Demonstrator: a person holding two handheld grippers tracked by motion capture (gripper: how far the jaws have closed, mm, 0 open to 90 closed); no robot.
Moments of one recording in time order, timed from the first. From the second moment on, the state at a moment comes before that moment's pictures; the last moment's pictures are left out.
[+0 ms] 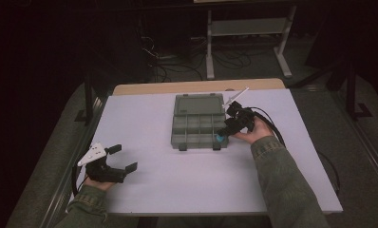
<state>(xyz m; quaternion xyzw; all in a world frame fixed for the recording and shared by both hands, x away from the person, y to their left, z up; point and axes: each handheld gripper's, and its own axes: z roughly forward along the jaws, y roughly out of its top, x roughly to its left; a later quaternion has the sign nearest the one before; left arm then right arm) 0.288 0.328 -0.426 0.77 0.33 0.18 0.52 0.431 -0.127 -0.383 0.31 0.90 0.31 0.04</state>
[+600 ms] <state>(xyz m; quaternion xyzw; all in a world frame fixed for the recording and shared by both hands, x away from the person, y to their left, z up) 0.289 0.326 -0.426 0.77 0.33 0.17 0.52 0.412 -0.143 -0.371 0.32 0.88 0.35 0.07</state>
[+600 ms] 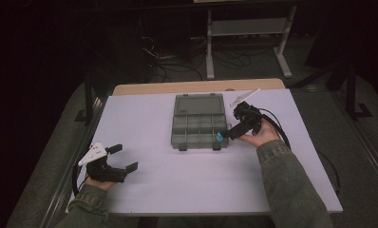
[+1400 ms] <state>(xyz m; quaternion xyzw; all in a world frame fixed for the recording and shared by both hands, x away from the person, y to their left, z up) 0.290 0.325 -0.426 0.77 0.33 0.17 0.52 0.387 -0.174 -0.375 0.34 0.86 0.38 0.08</state>
